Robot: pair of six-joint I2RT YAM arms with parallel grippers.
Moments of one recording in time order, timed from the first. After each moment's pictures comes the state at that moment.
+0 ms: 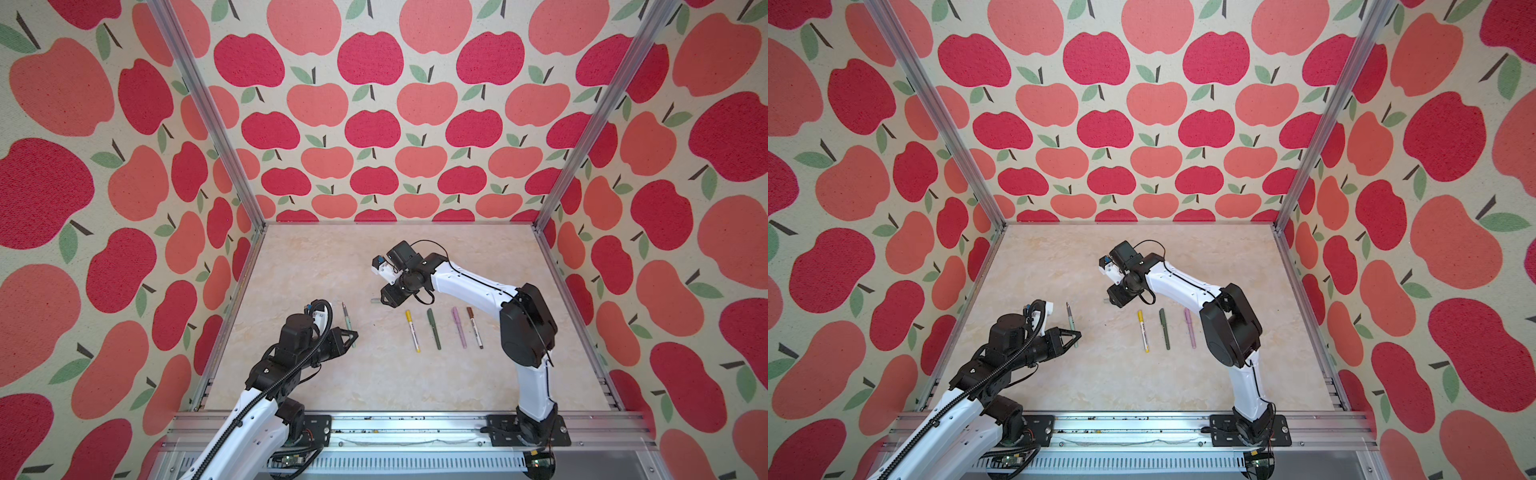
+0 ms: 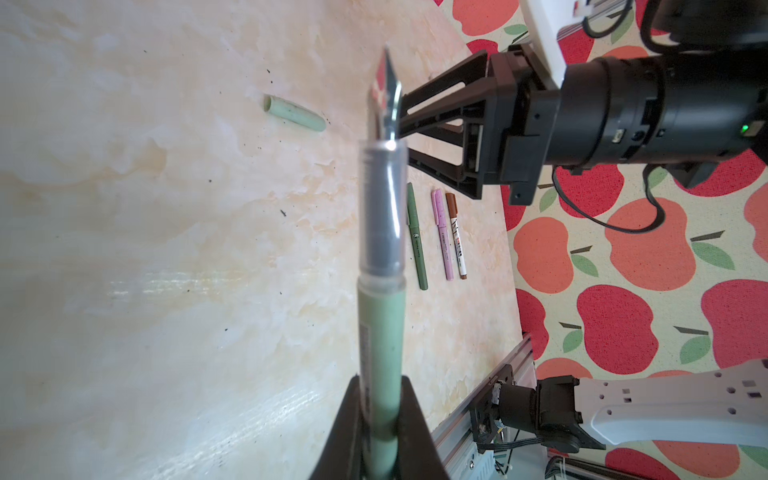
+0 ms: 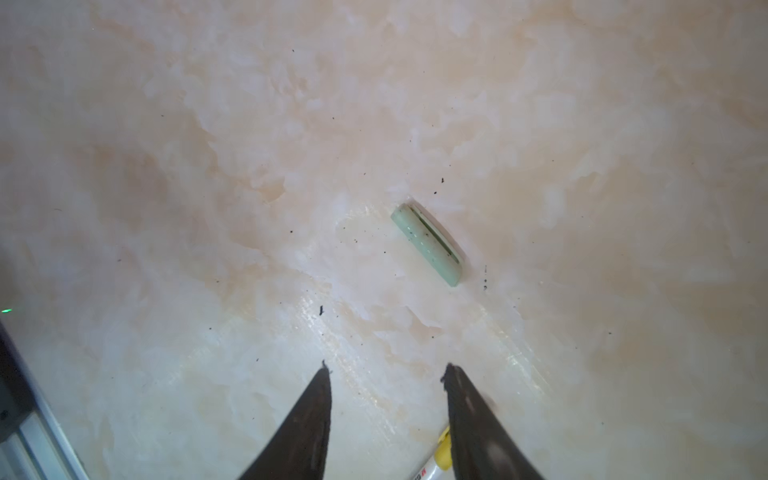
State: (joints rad) left arm -0.38 0.57 0.39 -0.41 0.46 -0.75; right arm 0.85 2.06 1.71 -0.76 -0.18 -0.07
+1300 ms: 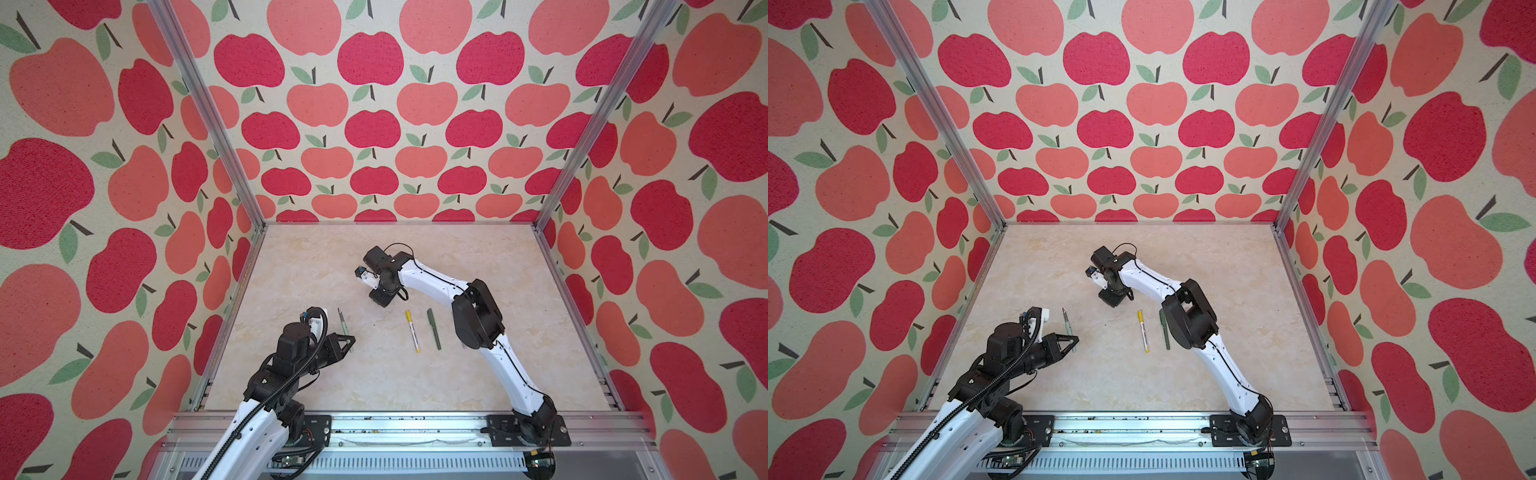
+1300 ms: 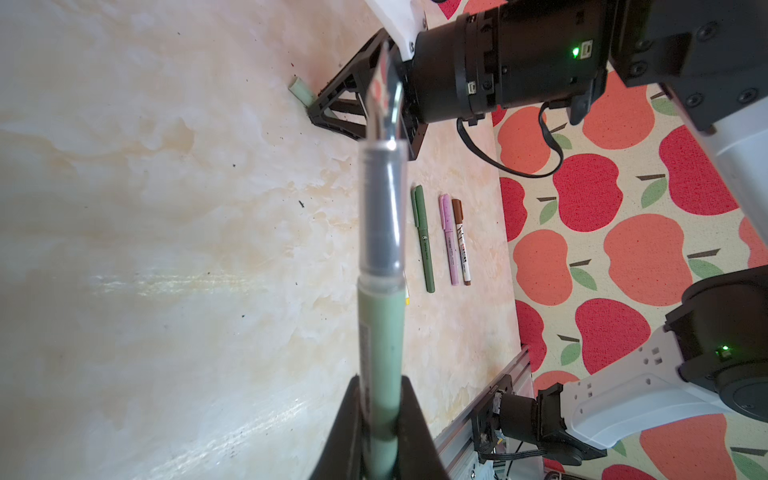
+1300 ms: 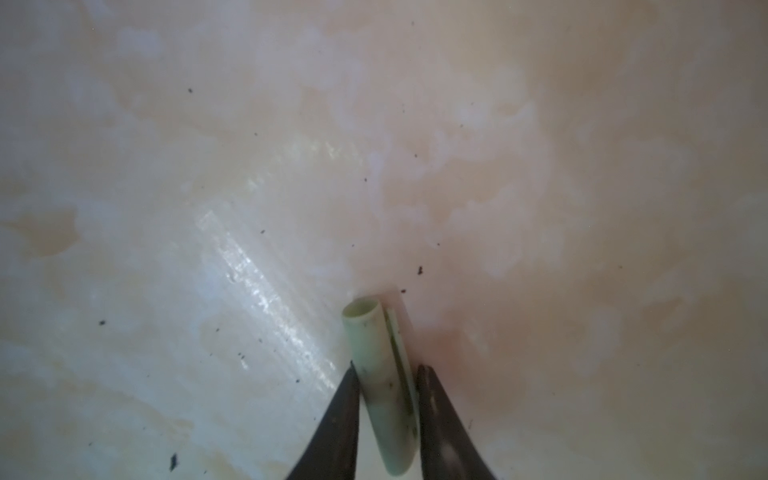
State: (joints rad) left arm -0.36 0.48 0.33 -0.41 0.45 -0.80; right arm 0.88 2.45 2.14 -0.97 -0.05 -0.18
